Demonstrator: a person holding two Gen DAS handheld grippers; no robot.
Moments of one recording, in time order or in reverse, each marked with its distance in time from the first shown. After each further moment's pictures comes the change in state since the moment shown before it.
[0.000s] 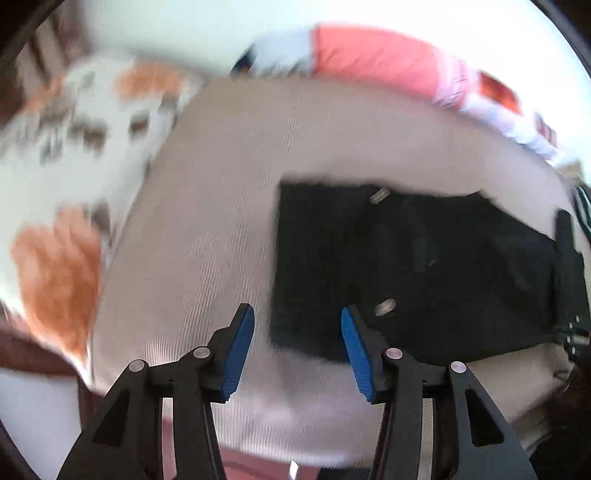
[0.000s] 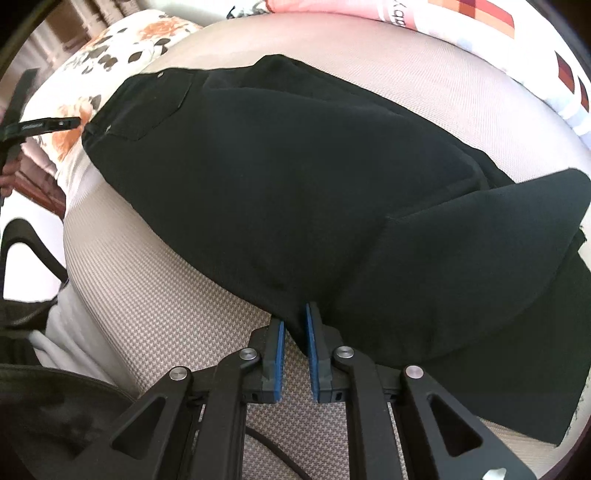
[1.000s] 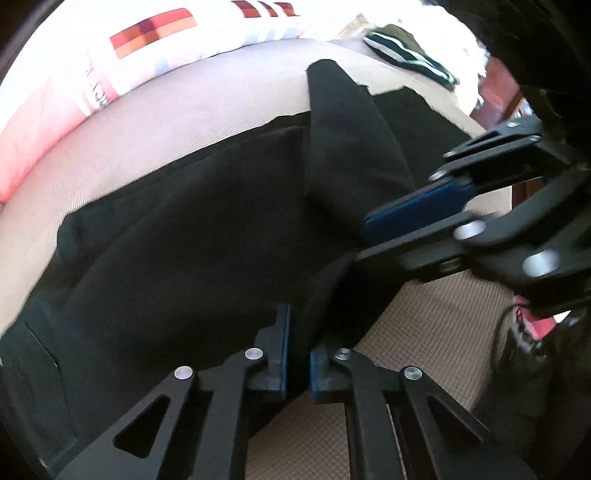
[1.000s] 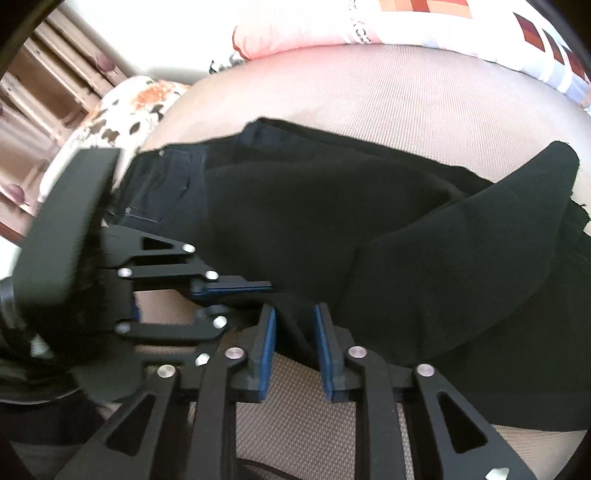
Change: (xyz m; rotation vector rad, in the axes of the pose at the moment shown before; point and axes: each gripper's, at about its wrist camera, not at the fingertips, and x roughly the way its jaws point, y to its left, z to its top) left arm 0.066 -0.331 -0.043 0.661 0.076 -0.437; right arm -0.044 -0.033 0.006 0.181 -0.141 0.162
